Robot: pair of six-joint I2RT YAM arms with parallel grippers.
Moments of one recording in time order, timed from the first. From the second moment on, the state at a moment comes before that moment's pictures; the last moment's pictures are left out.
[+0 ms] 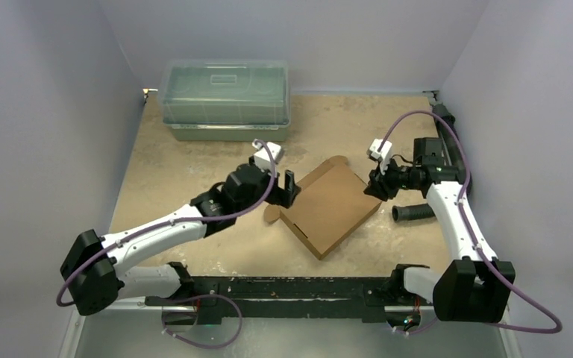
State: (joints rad) left arm -0.95 1.19 0.82 -0.01 -0.22 -0.36; right arm -0.05 1.16 0.94 -0.77 -0.76 -0.80
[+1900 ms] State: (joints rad) left arm -0.90 1.65 0.52 0.77 0.17 -0.90; right arm 0.15 1.28 1.04 -0.45 -0.56 -0.75
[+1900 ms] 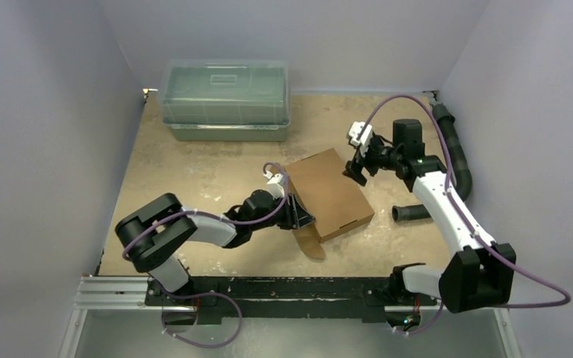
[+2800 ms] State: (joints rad) left arm -0.43 1.54 0.60 0.38 0.19 -0.54; right arm 0.24 1.20 0.84 -0.47 -0.82 -0.71
